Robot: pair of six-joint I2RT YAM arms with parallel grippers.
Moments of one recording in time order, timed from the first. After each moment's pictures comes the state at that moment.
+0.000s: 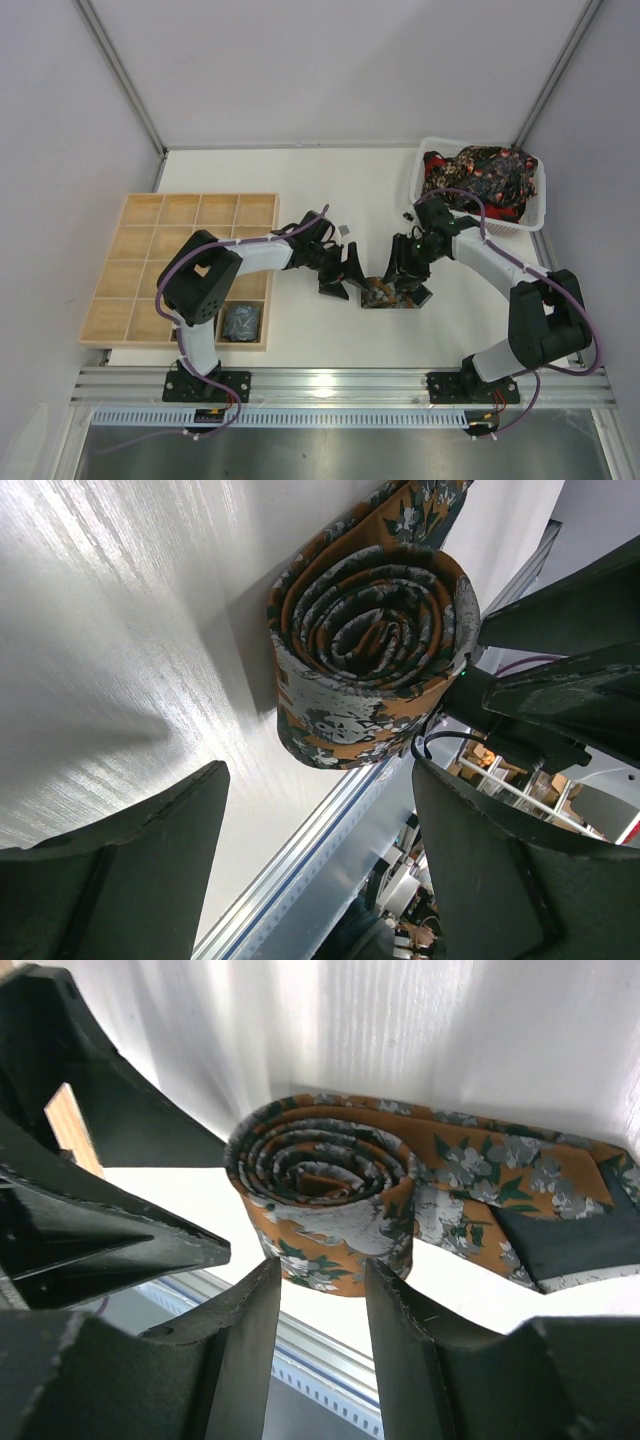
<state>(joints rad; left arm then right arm) -0.68 1.87 1.06 -0.15 0.71 -0.81 0.34 1.48 0.98 -0.70 -0.45 0.44</state>
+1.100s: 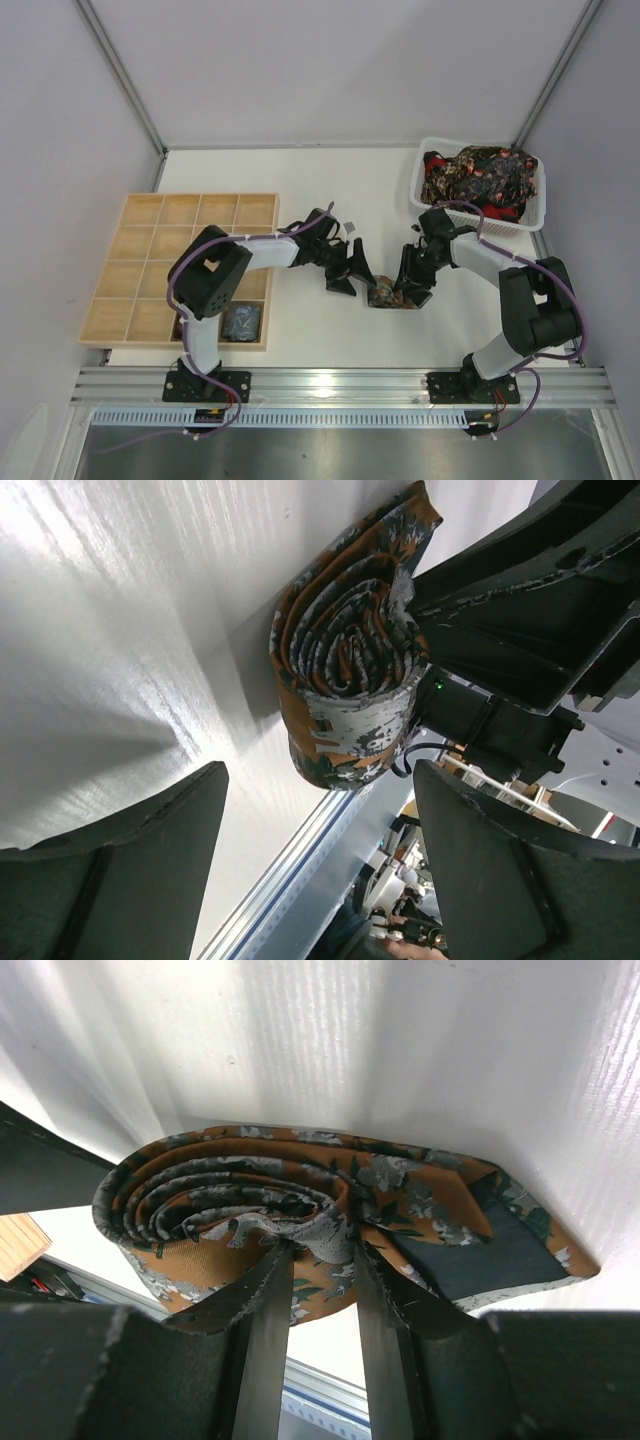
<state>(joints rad) -0.69 1.94 1.11 -0.09 0.75 -0.86 0.30 1.56 0.88 -0.60 -0.35 0.45</state>
